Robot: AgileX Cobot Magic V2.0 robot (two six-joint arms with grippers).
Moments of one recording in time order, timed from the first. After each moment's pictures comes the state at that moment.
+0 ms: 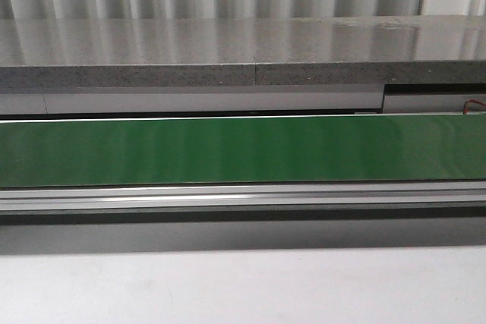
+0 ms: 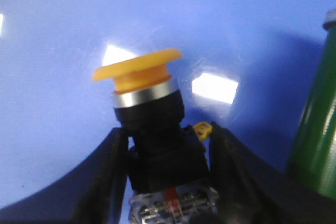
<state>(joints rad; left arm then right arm) 0.36 1.85 -1.16 -0.01 0.62 0.12 -0.11 0.35 -0.61 0.28 0.78 -0.30</state>
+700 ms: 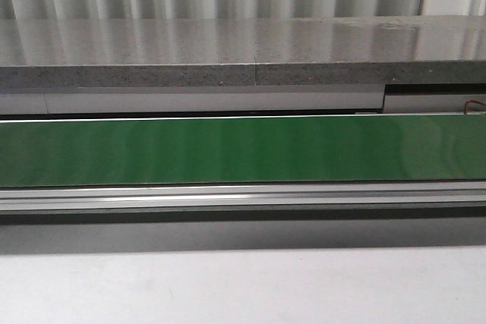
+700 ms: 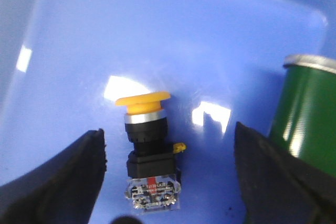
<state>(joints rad) 0.36 1.74 -1.16 -0.03 0.59 0.13 -0.11 0.35 -0.61 0.28 0.78 -0.30</state>
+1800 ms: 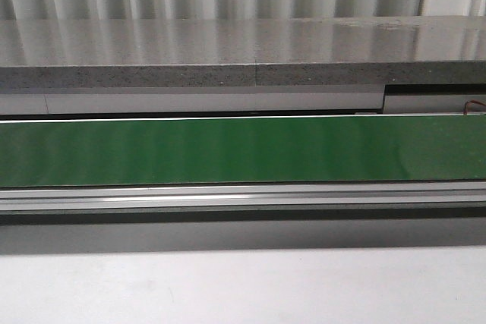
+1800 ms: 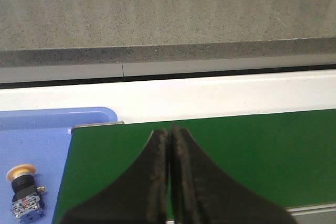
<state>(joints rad) -0.06 0.53 -0.58 -0.13 0.47 0.13 -0.11 0.35 -0.61 0.28 0.78 -0.30</state>
